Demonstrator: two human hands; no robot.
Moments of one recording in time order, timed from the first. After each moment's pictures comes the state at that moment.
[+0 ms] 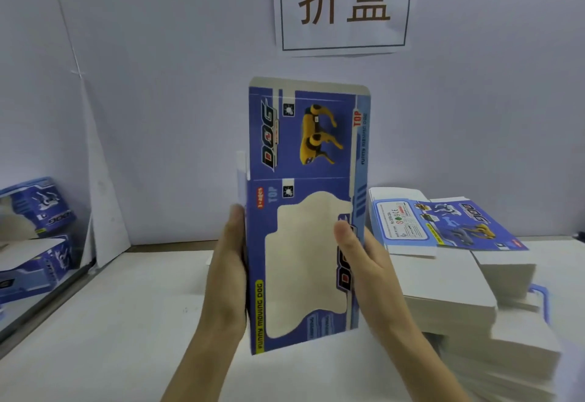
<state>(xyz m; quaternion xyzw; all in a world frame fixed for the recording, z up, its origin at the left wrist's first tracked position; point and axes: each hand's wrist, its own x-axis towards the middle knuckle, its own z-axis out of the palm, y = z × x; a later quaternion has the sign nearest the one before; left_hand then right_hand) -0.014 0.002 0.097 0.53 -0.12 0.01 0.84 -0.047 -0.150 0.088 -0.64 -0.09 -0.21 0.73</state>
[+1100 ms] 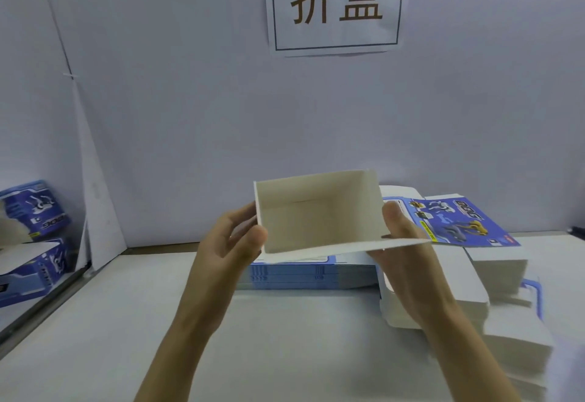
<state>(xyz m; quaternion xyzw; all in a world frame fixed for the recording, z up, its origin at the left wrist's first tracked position) -0.001 0.024 0.096 0.65 -0.27 0.09 0.71 -0.057 -0.188 0.110 -0.64 -0.13 -0.27 0.71</state>
